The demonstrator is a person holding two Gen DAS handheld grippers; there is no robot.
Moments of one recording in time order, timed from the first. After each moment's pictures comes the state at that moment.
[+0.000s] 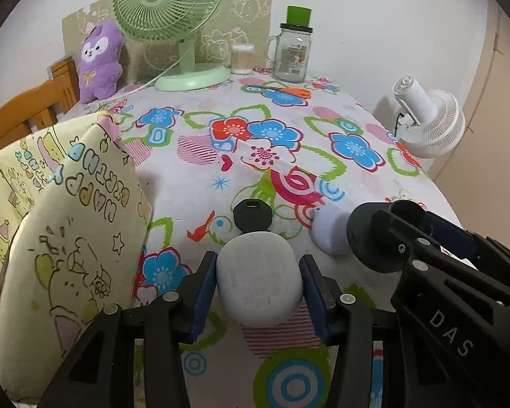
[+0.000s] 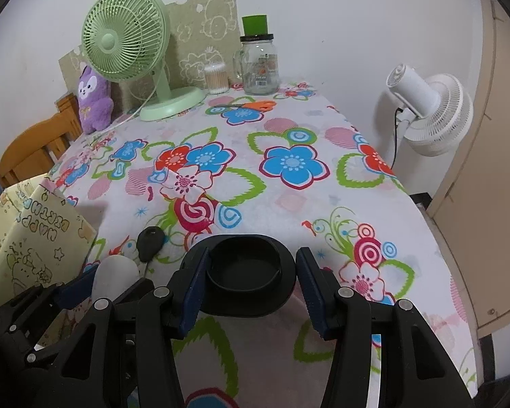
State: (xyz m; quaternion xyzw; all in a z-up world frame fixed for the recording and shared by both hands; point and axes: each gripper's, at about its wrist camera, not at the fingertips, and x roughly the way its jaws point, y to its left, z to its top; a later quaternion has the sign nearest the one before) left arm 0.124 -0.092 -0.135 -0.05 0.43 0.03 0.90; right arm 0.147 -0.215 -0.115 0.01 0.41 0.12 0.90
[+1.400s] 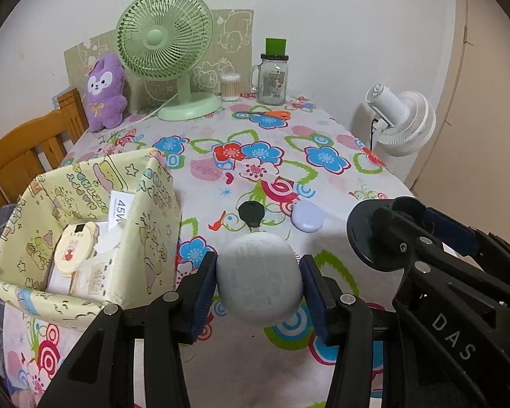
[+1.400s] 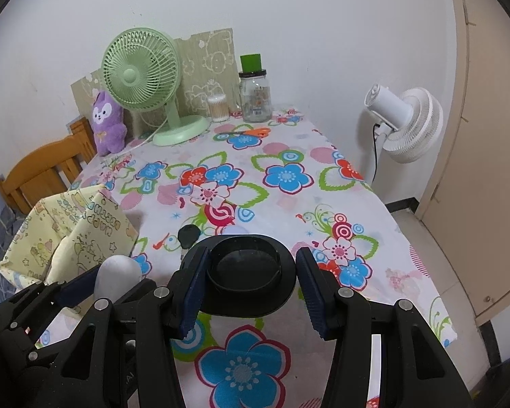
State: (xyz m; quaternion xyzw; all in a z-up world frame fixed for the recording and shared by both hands) left arm 0.058 -0.092 -0.082 -0.02 0.40 0.01 0.92; right arm 0.069 -0.217 -0.062 0.03 0.37 0.10 0.92
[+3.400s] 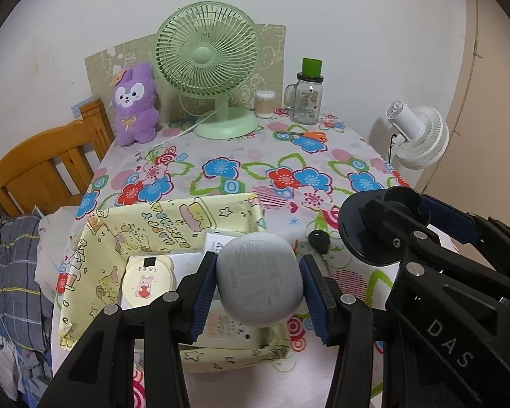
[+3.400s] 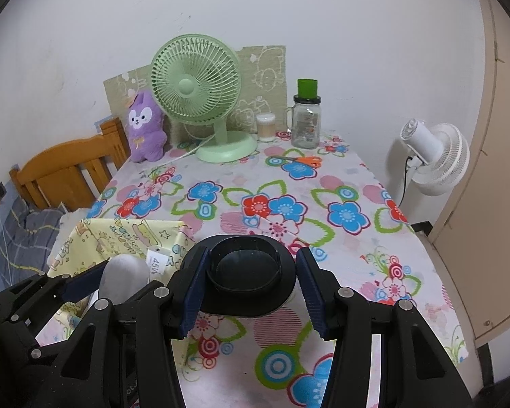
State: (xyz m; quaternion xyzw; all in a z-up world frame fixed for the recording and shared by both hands) left arm 0.065 -0.003 -0.036 -0.01 0.40 0.02 0.92; right arm 0.079 -0.117 -0.007 0.00 0.36 0.13 0.92
